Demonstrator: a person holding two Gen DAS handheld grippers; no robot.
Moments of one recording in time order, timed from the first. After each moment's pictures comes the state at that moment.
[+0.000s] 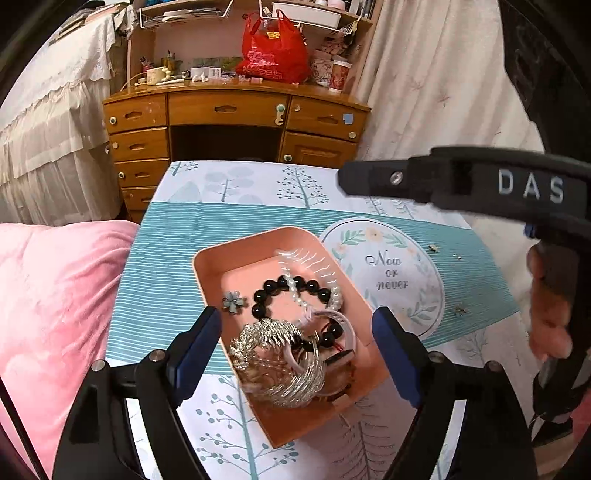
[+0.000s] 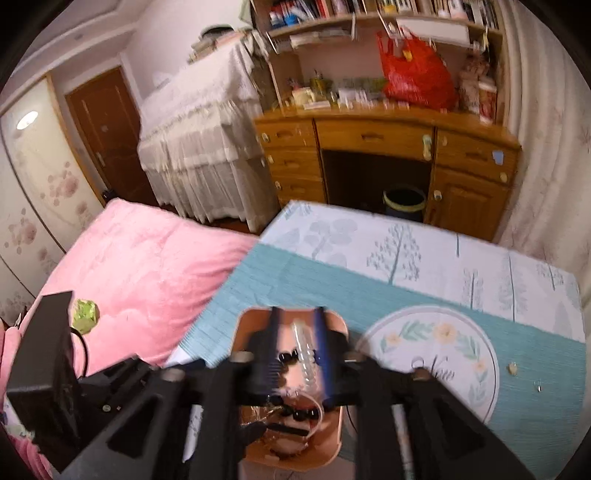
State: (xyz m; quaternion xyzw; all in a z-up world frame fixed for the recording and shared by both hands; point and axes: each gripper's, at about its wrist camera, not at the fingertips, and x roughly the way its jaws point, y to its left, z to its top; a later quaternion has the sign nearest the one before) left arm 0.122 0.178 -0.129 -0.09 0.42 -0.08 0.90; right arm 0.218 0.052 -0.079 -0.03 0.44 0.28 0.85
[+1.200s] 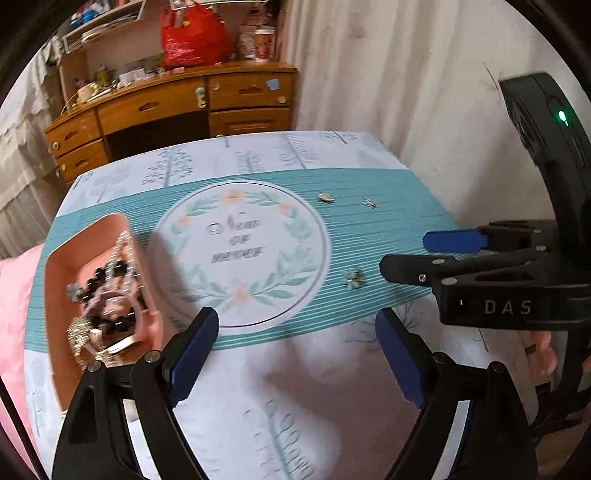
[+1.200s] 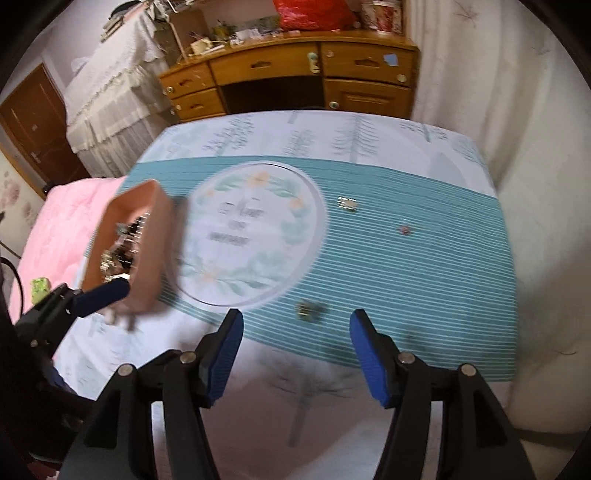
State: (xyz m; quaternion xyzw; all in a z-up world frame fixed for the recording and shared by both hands) left arm 0.124 -0.025 -0.145 -0.01 0.46 -0.13 0.88; right arm 0.181 -0.166 -0.141 -0.04 0.55 0.14 0.82
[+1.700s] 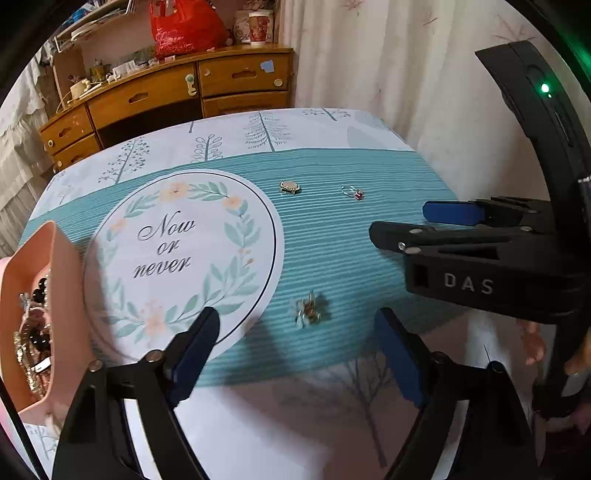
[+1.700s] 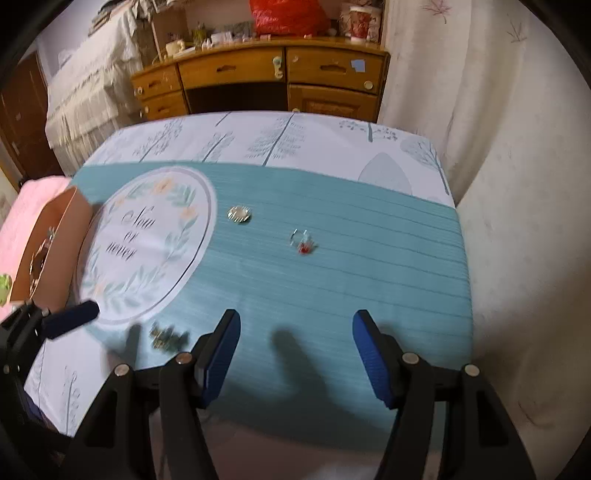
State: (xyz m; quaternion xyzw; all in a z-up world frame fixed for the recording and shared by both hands) left arm 0.171 -0.096 -0.187 0.00 0.48 -0.10 0.87; right arm 0.233 -0.227 -0.185 -0.06 0.51 0.12 0.85
